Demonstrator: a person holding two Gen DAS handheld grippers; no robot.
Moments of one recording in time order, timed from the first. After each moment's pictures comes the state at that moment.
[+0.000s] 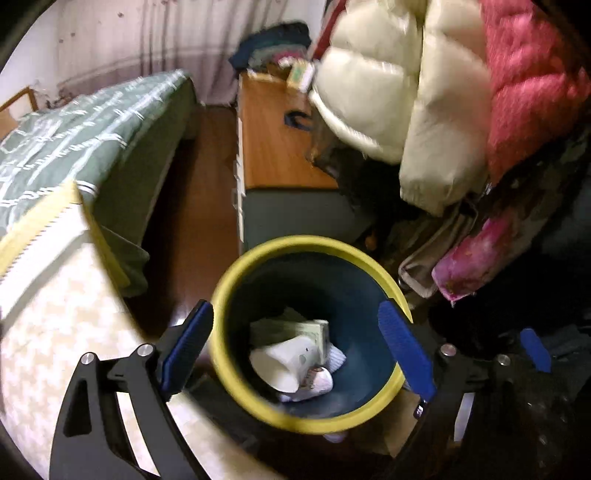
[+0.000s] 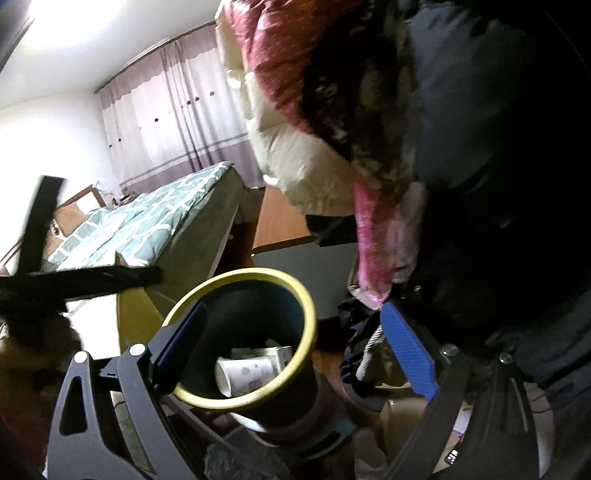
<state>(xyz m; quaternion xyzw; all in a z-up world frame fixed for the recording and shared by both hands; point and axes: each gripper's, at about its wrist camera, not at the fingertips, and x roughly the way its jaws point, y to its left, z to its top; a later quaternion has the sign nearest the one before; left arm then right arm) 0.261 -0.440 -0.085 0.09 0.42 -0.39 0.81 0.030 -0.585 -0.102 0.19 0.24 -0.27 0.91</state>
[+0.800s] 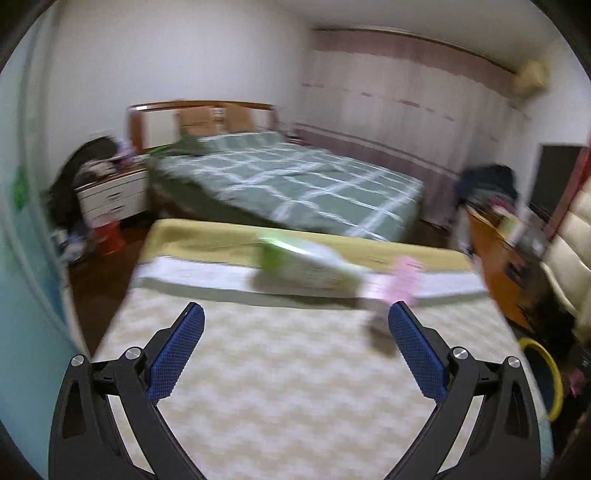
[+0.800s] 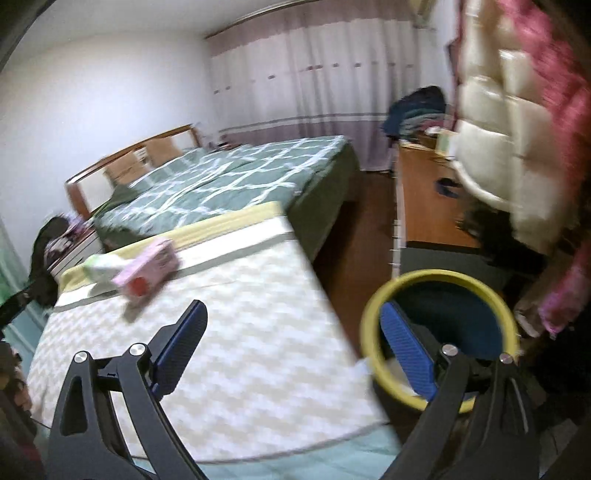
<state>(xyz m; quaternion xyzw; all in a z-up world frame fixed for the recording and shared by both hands) 0.254 0.050 -0.059 -0.08 0.28 0.02 0.96 0.163 -0.373 -0.067 0.10 0.29 -0.07 0.95</state>
